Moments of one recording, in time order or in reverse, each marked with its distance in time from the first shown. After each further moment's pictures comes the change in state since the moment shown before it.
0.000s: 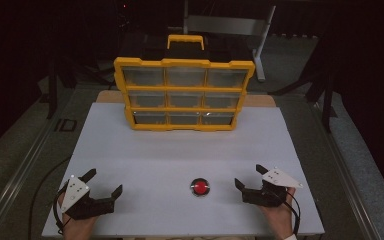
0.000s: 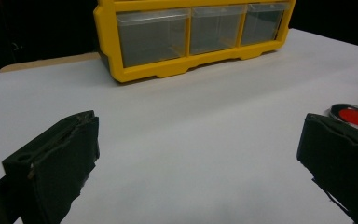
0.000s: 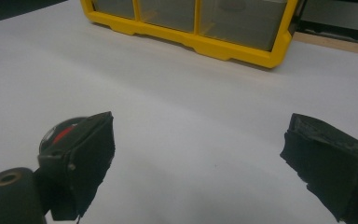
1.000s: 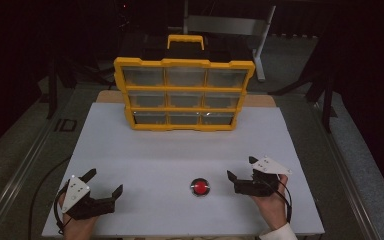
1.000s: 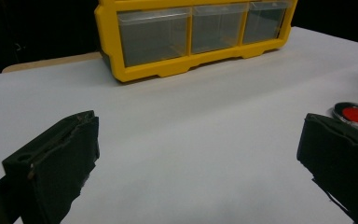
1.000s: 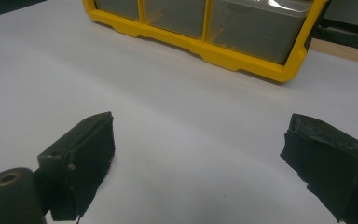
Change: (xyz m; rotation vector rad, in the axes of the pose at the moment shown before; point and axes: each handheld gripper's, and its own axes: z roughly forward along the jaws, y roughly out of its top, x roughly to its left) left arm -0.001 0.000 0.001 0.005 0.008 0.008; right arm 0.008 0.029 0.020 0.050 0.005 -0.027
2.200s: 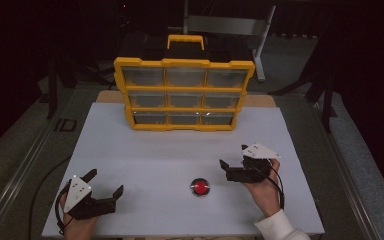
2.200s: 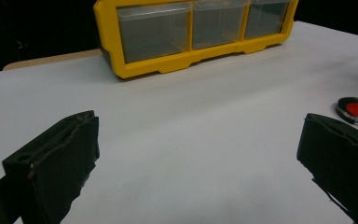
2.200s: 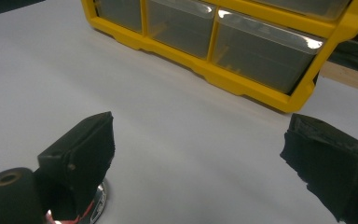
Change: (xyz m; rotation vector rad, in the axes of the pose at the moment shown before) left arm -0.001 -0.001 0.001 0.014 0.008 0.008; right arm 0.004 0.037 0.021 0.028 0.002 -0.054
